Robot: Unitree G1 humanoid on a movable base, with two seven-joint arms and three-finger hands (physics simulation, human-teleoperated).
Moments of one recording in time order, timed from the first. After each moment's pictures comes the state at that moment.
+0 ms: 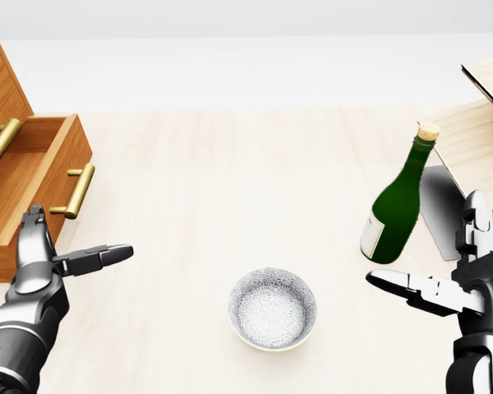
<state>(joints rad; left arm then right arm) -0.82 0.28 0.23 1.34 -0.06 -0.09 0.21 0.01 -0.06 -0.26 -0.29 0.26 0.04 -0.10</state>
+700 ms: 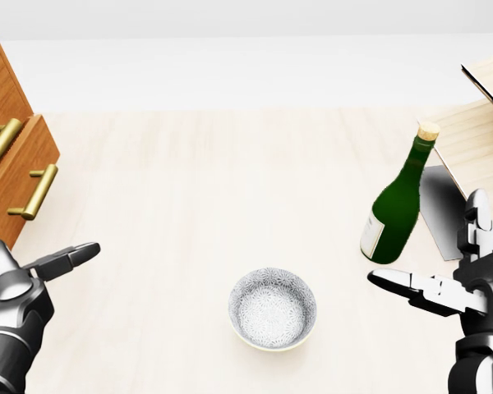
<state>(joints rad) -0.80 0.32 0.27 1.35 -0.11 -0.09 0.45 0.02 -0.06 -0.27 -0.32 0.26 0.07 -0.10</state>
